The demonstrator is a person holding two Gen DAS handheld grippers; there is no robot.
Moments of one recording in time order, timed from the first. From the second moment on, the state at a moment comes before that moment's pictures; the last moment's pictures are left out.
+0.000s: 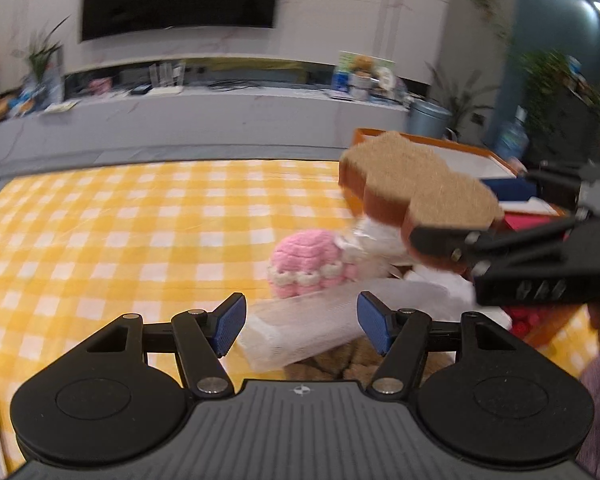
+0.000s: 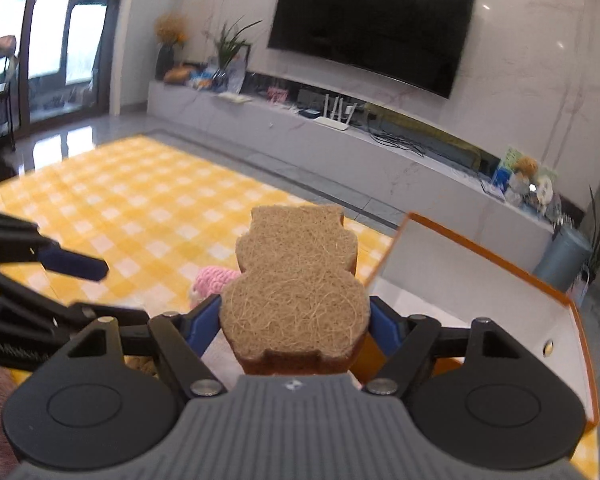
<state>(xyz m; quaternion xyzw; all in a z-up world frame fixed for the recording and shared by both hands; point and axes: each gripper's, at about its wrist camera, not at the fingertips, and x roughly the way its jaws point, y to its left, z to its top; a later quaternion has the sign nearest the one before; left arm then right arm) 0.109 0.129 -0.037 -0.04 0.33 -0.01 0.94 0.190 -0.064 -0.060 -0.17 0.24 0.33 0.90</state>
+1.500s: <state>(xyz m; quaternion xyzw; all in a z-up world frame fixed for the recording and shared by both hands) 0.053 0.070 -0.049 -0.13 0.34 0.00 0.93 0.130 -0.159 -0.083 0.00 0.31 0.28 0.91</state>
